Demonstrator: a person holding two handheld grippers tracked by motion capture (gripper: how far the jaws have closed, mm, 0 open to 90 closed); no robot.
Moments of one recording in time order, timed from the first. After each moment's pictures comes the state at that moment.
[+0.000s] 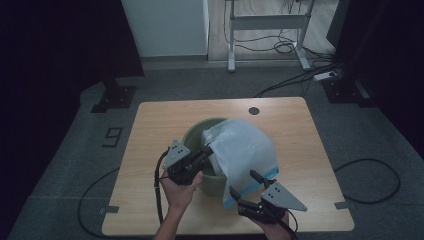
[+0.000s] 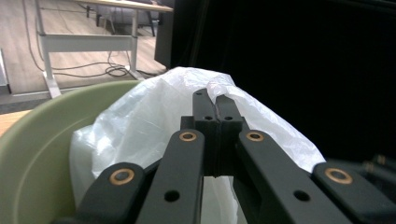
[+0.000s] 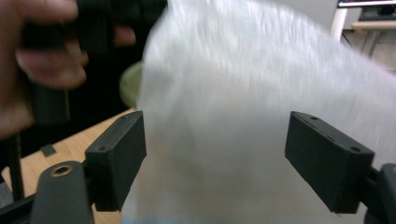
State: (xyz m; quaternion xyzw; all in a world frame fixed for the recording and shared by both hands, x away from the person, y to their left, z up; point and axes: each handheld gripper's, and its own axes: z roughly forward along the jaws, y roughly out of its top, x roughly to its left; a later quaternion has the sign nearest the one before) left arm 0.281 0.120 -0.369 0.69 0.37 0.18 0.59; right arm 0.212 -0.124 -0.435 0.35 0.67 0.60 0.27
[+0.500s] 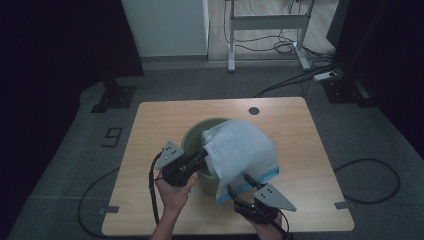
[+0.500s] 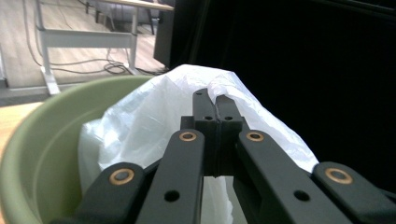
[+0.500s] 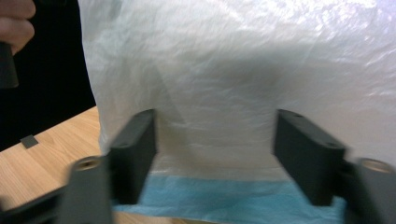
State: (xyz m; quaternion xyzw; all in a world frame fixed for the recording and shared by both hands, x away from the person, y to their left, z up) left arm 0.278 0.132 -0.371 0.69 0.38 0.17 0.59; right arm 0.219 -0.113 -0.462 0.39 0.67 0.58 0.26
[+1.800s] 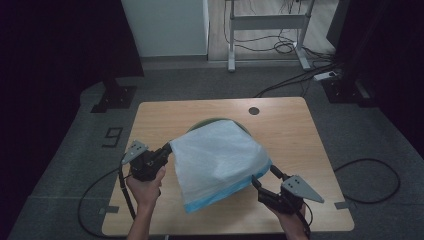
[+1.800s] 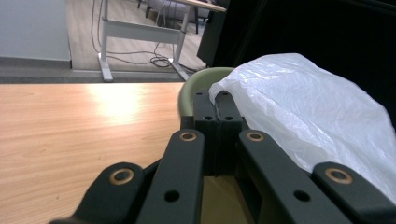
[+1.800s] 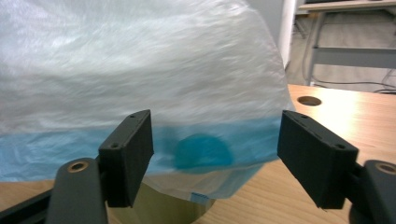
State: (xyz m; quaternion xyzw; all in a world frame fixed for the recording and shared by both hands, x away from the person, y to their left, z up) left arm 0.296 0.213 -0.386 0.65 0.46 0.20 0.57; right arm 0.237 -0.174 -0.455 0.42 0.65 0.57 0.29
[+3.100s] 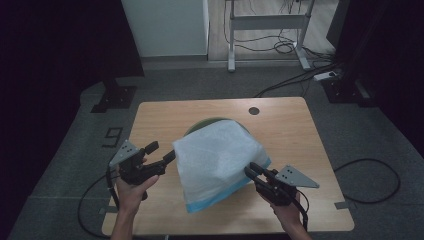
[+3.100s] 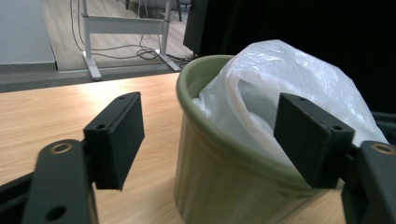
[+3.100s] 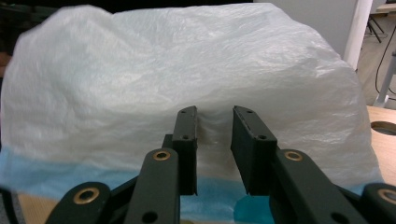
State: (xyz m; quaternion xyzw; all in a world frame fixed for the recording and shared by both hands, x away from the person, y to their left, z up) left arm 0.284 0.241 -0.373 0.70 0.42 0.19 0.55; right arm 0.256 -0.163 -0.438 0.35 0.68 0.61 0.22
